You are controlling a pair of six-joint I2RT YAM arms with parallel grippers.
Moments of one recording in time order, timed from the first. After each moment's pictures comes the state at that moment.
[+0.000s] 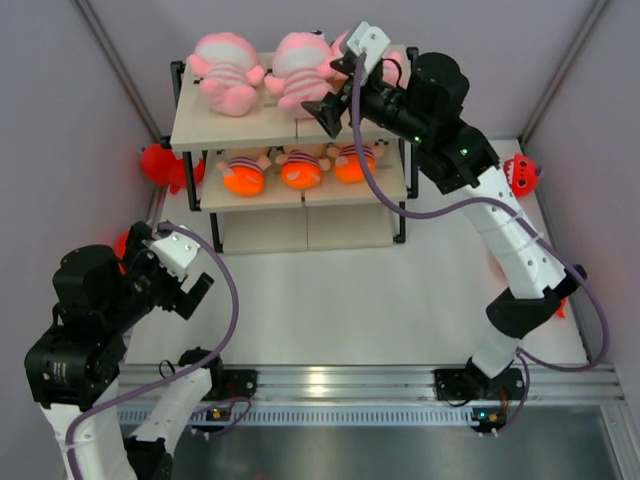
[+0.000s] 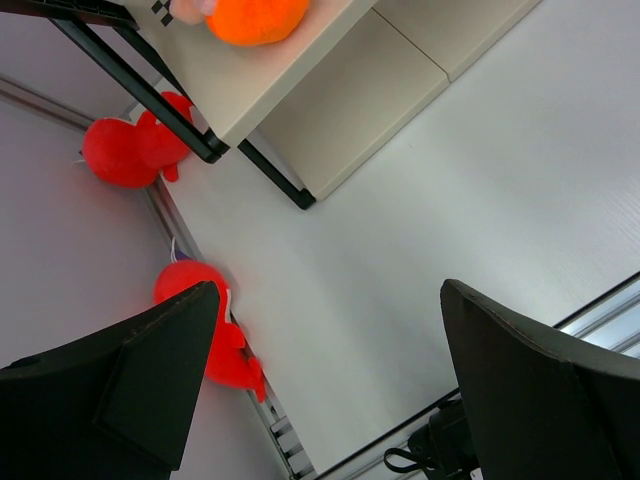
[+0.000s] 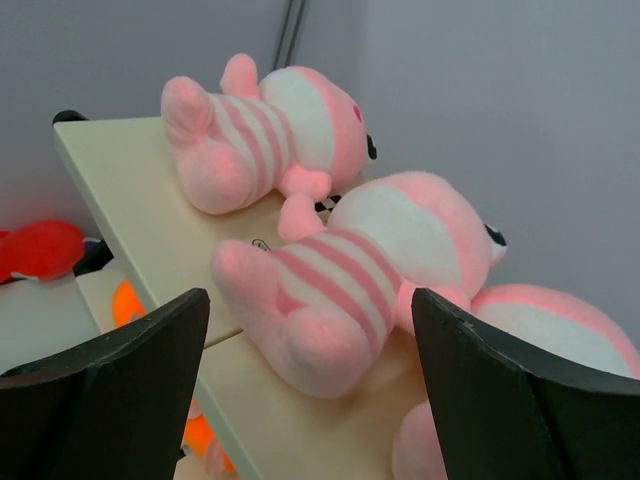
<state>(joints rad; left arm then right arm) -0.07 0.73 1.61 -1.36 0.27 0.58 0.71 1.73 2.24 -0.39 -0.26 -0.32</state>
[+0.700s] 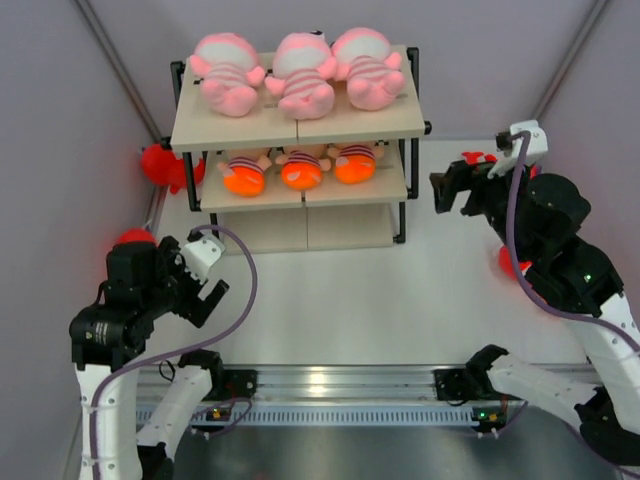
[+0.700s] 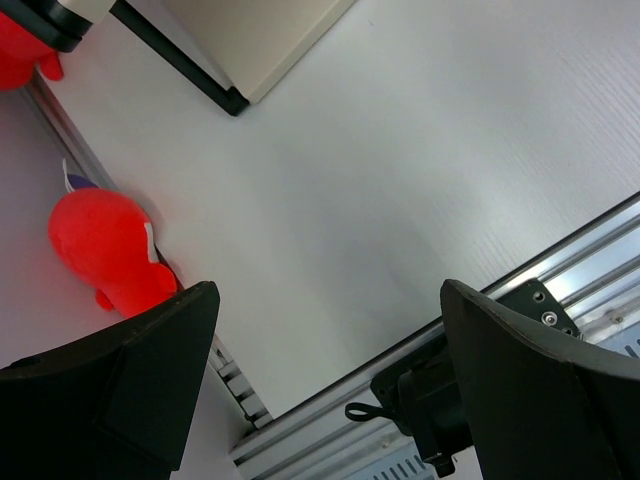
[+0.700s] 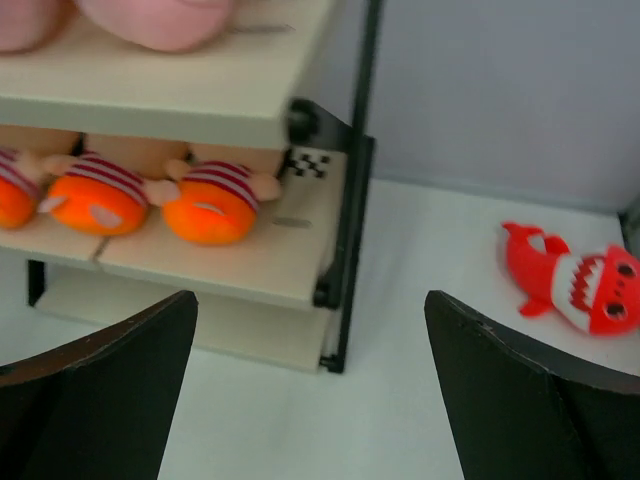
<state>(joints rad) -0.07 0.69 1.30 -1.37 0.21 0.59 0.68 0.96 1.47 -0.54 0.30 0.04</state>
